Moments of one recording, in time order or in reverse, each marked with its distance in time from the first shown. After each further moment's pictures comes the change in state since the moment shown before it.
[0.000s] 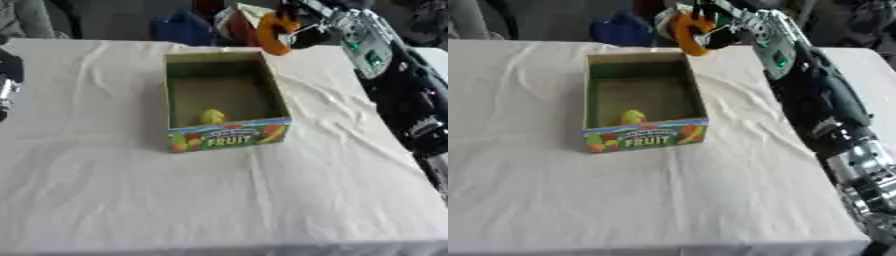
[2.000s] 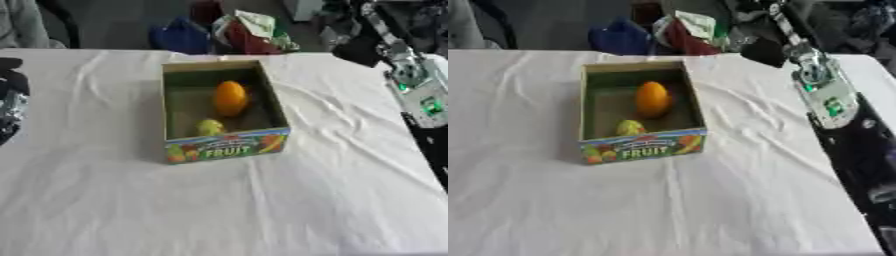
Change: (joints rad) left arm 0.075 -0.019 0.035 0.015 0.036 0.014 0.082; right arm 0.438 -0.155 -0.068 -0.625 -0.600 0.167 -0.275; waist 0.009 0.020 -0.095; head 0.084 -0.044
